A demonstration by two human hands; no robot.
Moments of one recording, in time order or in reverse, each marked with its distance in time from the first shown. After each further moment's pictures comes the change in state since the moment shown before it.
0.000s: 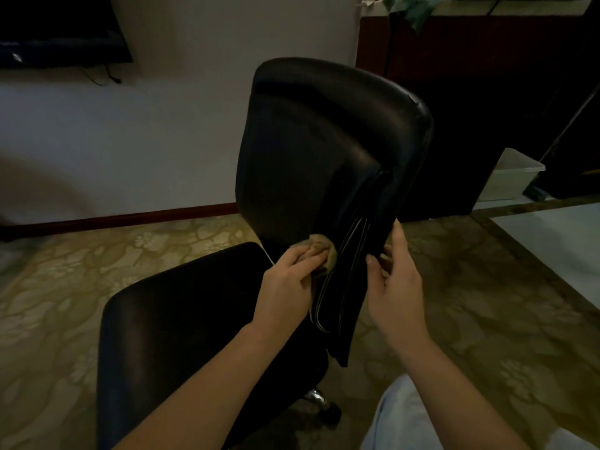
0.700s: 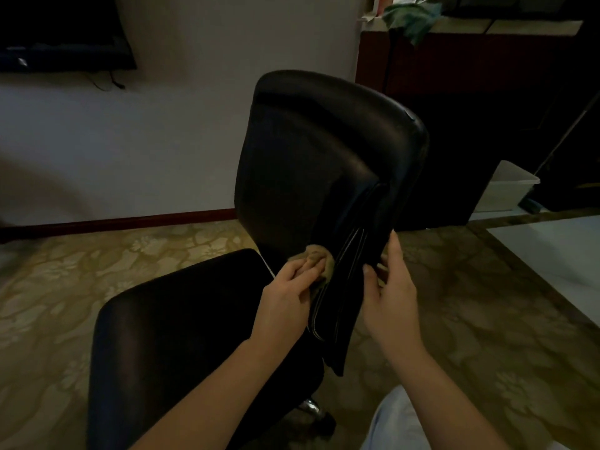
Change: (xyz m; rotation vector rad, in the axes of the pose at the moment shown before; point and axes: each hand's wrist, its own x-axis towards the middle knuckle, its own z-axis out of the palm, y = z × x) left_hand -0.007 0.002 0.003 -0.033 -0.044 -0.058; right_hand 0.002 0.002 0.003 0.003 0.002 0.007
